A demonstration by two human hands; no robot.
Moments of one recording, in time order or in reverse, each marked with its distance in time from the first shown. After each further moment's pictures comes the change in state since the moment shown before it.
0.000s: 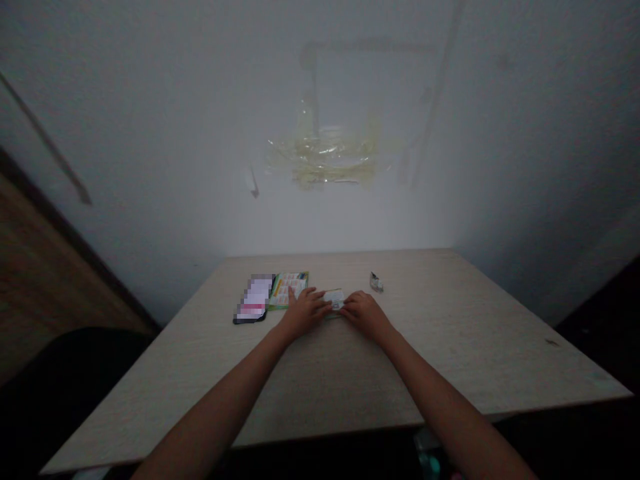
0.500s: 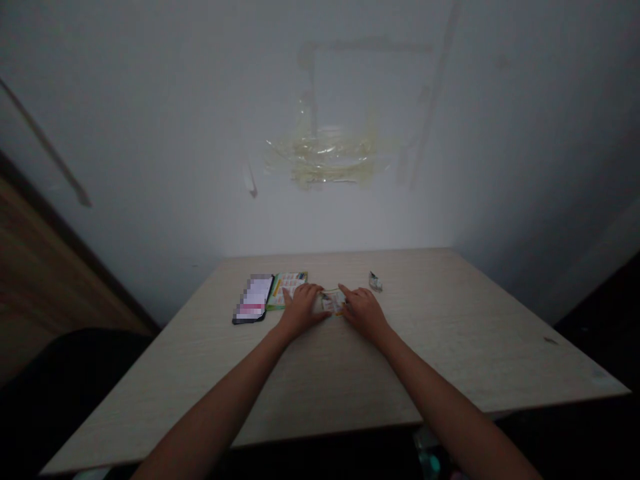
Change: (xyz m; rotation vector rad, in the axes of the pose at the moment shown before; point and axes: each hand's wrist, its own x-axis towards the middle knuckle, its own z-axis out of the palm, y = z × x) left_hand -0.001 0.007 -0.006 -0.027 0.099 -0.153; right_hand 0.004 -0.013 -0.001 -0.169 0.056 0.144
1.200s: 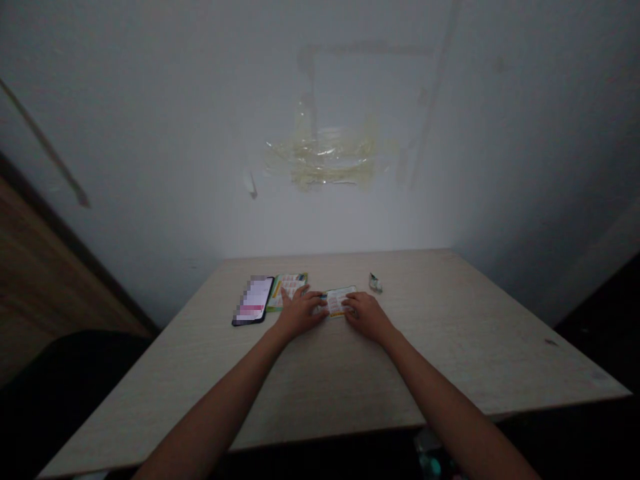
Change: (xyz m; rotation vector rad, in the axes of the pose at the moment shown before) left_hand -0.001 -0.011 -0.002 -0.010 -0.083 0.101; right_hand -0.009 0.019 0.008 0.140 -0.074 -0.018
